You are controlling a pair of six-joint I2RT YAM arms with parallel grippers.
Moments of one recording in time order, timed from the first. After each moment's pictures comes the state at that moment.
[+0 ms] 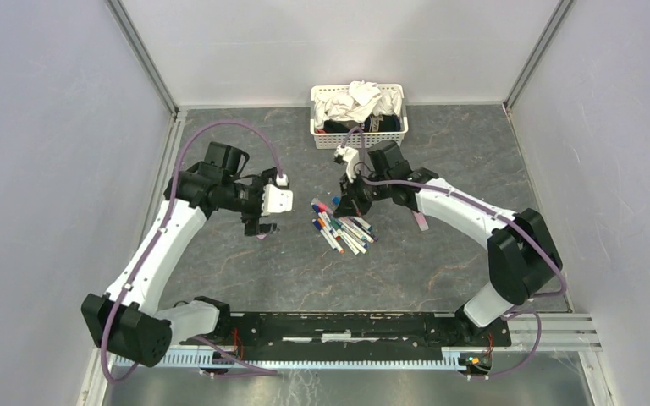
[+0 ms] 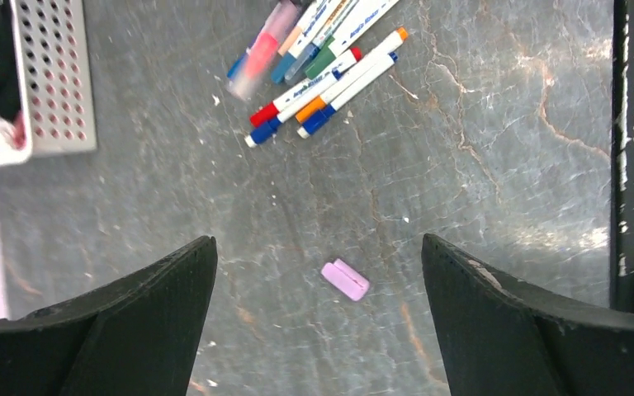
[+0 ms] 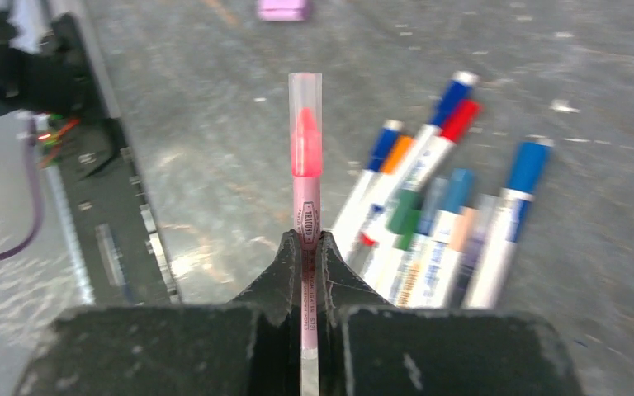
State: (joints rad) left arm -0.30 1.20 1.19 -1.04 0.68 1.23; right arm 0.60 1.60 1.13 -0.28 -0.61 -0.05
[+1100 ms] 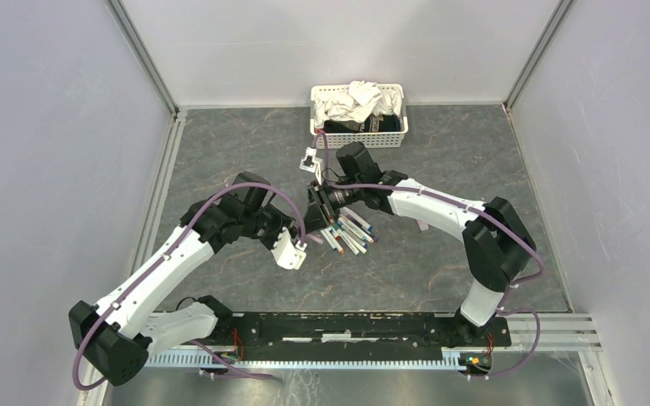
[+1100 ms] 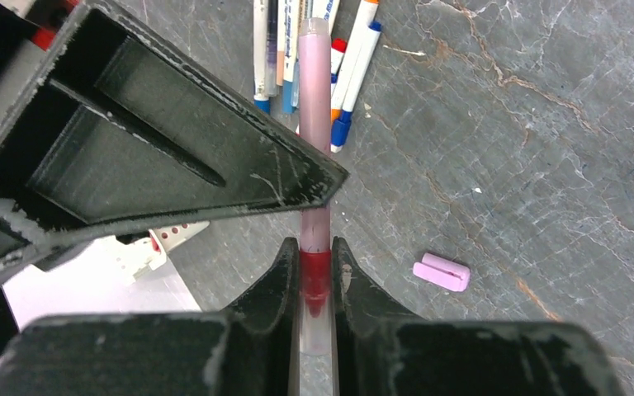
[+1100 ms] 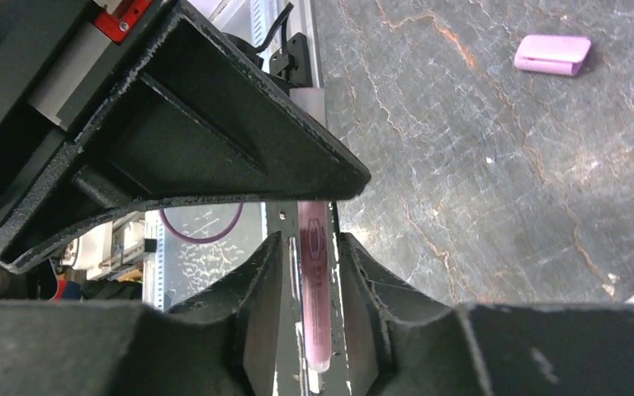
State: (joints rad) left arm -0.60 1.04 0.99 -0.90 0.41 1.62; right arm 0.76 1.73 1.25 -0.14 -0.95 0.32
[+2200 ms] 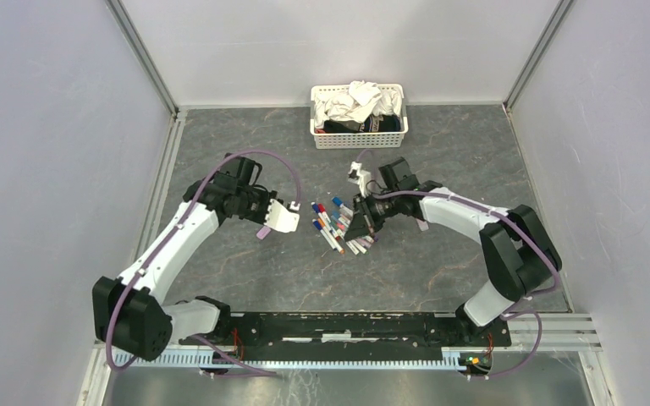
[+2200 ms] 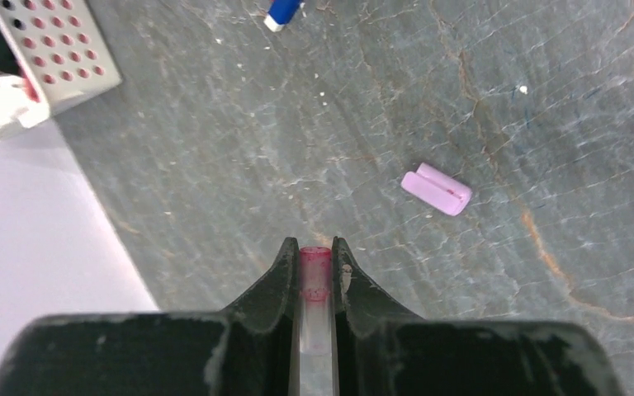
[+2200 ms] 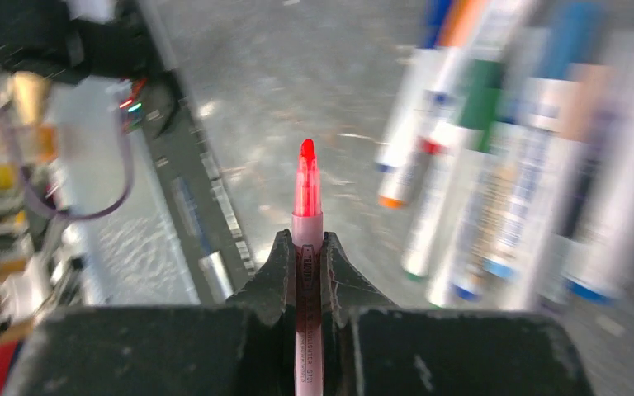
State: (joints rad) left arm -0.34 1.20 1.00 -0.83 0.33 1.59; right arm 0.56 1.62 0.95 -0.26 -0.87 0.12
